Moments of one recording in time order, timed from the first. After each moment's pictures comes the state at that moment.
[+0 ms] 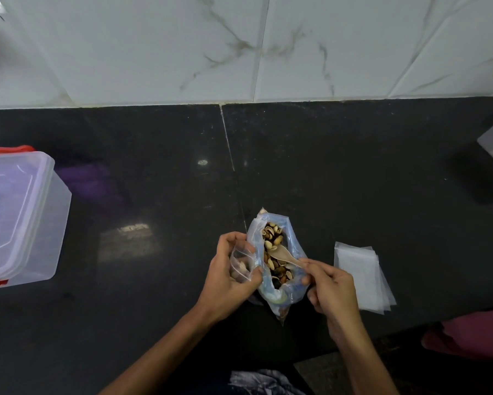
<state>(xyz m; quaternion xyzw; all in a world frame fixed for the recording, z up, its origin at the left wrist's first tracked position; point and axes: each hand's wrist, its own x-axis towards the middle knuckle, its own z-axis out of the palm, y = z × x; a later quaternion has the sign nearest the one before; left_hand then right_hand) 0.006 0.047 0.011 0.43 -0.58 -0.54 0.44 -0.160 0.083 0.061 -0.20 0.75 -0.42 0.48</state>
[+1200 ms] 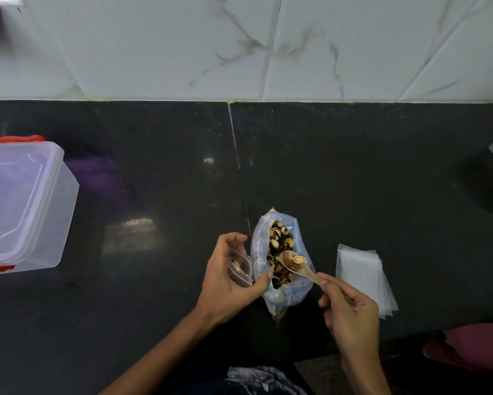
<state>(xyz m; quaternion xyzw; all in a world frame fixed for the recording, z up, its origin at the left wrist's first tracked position) 0.007 0.057 0.014 0.48 -0.60 -0.44 0.47 -0.165 0.117 0.068 -0.24 0.74 -0.46 0.42</state>
